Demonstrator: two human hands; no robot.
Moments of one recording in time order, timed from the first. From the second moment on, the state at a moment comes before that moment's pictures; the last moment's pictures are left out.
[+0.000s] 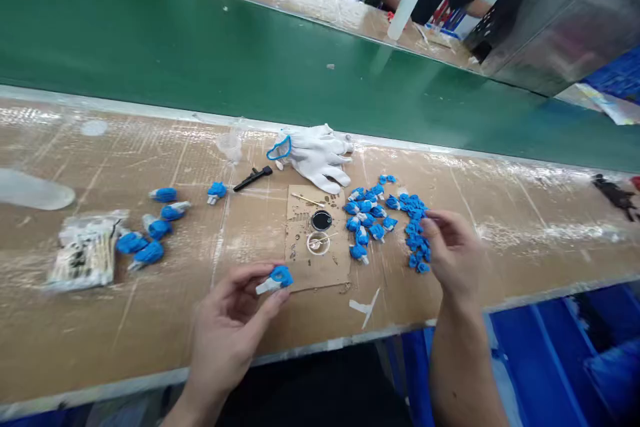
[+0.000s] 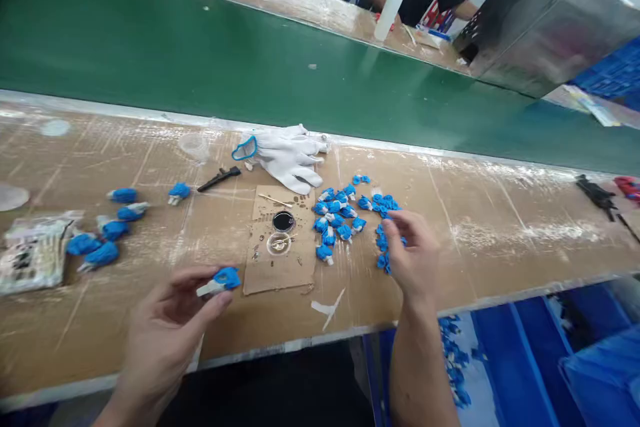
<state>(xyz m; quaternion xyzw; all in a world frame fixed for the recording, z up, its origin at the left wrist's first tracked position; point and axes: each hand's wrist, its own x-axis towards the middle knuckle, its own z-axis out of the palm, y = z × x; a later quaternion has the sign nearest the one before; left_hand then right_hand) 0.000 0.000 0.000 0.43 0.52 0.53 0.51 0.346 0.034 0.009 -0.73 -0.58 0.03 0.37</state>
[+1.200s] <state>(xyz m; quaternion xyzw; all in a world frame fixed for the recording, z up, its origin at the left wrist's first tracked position) 0.021 0.002 0.018 0.47 0.38 0.54 0.59 0.208 0.004 0.039 -0.43 -0.69 0.38 0.44</state>
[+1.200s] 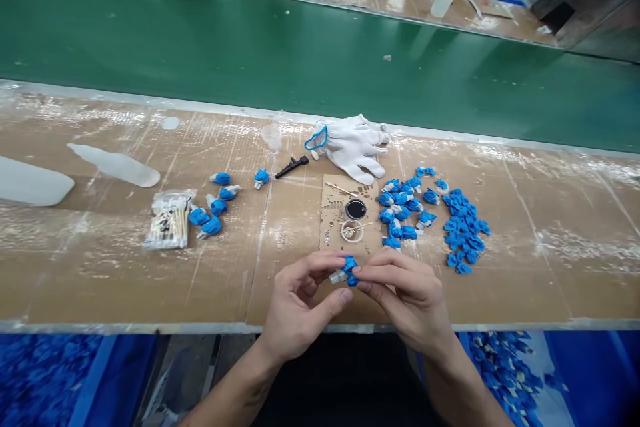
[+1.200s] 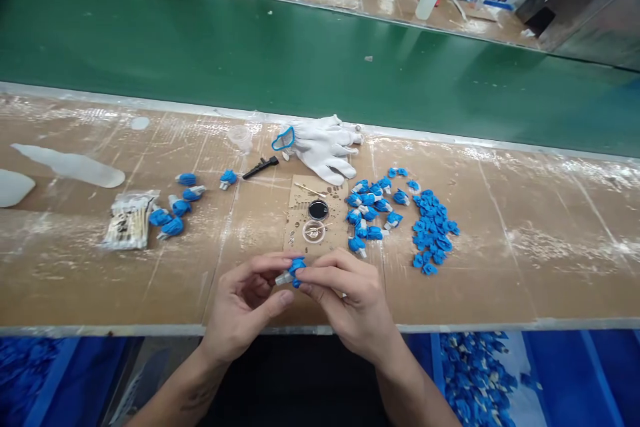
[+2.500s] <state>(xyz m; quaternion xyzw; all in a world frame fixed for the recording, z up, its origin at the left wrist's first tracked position) -0.077 0.132 0.016 0.76 0.61 0.22 0.09 0.283 0.061 0.038 -0.57 -0.73 0.03 0.39</state>
